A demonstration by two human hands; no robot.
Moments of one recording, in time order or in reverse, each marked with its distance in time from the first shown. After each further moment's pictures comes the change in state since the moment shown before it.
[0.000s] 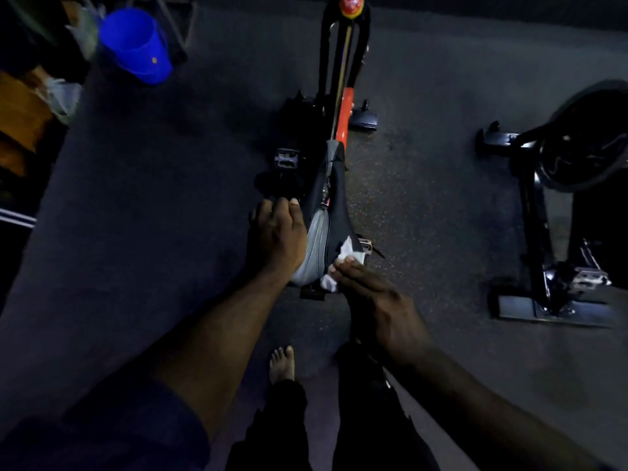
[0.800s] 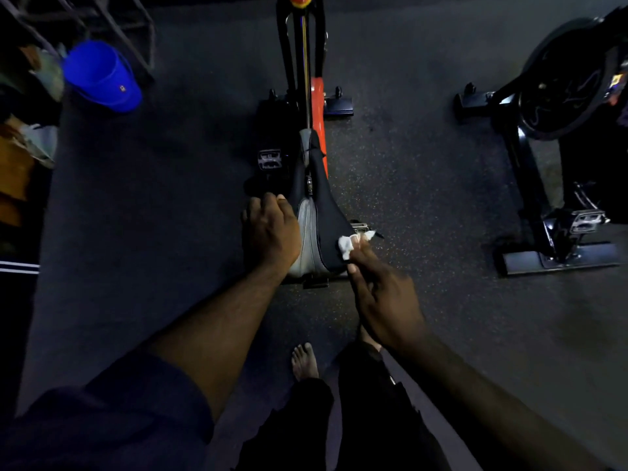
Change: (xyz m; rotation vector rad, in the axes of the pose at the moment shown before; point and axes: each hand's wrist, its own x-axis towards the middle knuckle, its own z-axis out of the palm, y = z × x) left_hand -0.005 0.004 -0.004 -0.001 -0.071 0.013; right_hand -0.007 -0.035 0.015 0.183 0.340 0.469
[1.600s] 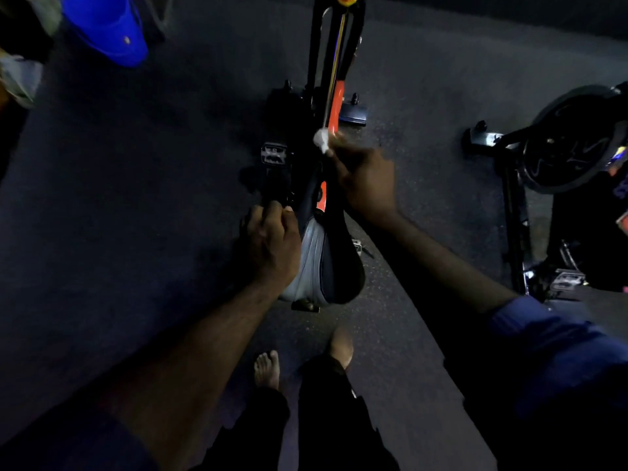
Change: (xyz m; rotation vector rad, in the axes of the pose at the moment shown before) left_hand 0.009 -0.012 0.013 -0.114 0.010 -0.041; right_hand 0.220 -0.025 0.028 -0.243 0.020 -0.136
